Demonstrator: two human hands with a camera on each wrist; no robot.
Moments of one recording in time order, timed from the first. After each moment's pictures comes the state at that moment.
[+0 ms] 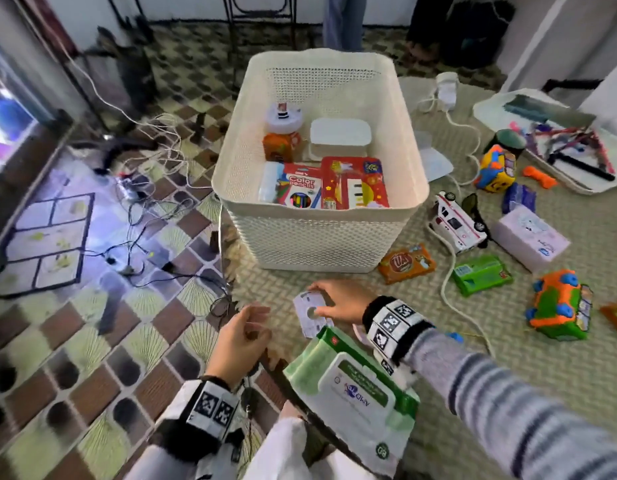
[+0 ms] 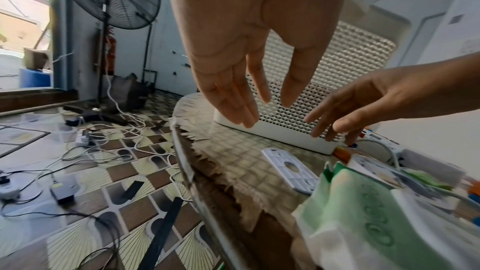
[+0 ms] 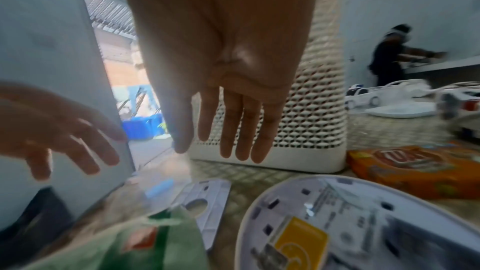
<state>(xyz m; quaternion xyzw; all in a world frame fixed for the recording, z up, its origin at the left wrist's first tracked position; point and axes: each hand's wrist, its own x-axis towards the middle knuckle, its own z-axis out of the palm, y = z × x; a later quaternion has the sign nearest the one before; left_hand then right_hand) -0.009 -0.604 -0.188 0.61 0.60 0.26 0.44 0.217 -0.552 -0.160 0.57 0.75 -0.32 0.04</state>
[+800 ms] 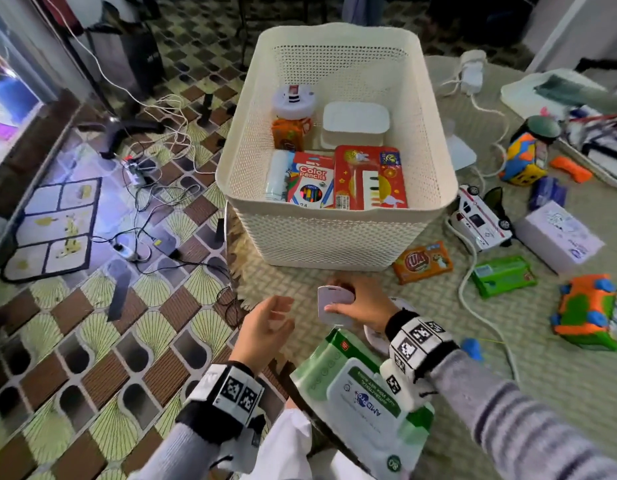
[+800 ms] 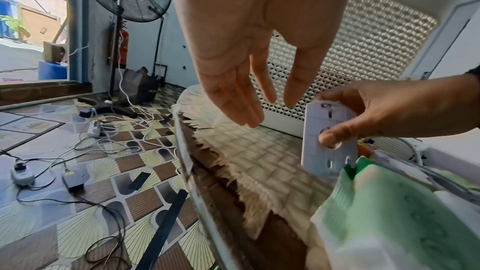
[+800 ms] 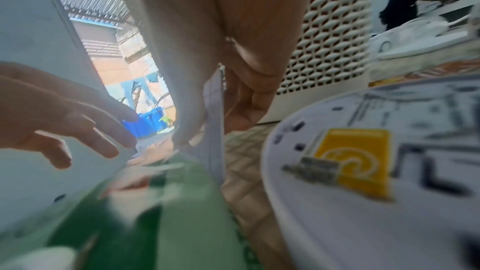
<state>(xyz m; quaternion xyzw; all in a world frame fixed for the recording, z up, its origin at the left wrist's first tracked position) 0.010 -0.588 -0.193 0.62 0.58 0.24 0.46 0.229 -0.558 -0.185 0.60 0.66 -0.40 -0.18</state>
